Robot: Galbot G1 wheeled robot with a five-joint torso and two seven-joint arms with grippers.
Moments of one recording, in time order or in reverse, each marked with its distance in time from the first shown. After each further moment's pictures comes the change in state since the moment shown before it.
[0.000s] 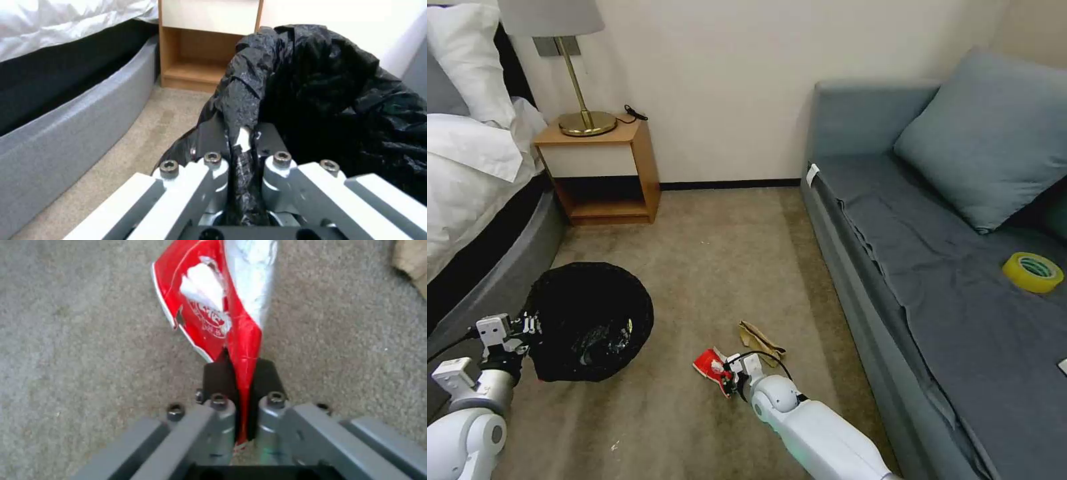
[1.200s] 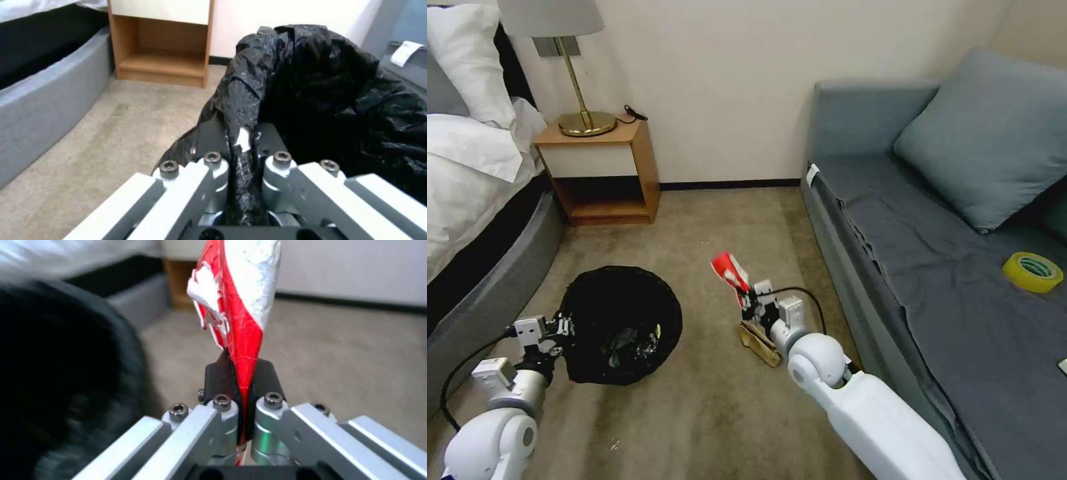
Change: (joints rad) left arm 0.012 -0.037 0.133 -0.074 0.040 0.012 -0.017; right arm -0.047 -0.247 0.122 0.765 0.015 0.108 0.067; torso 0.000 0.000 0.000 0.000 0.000
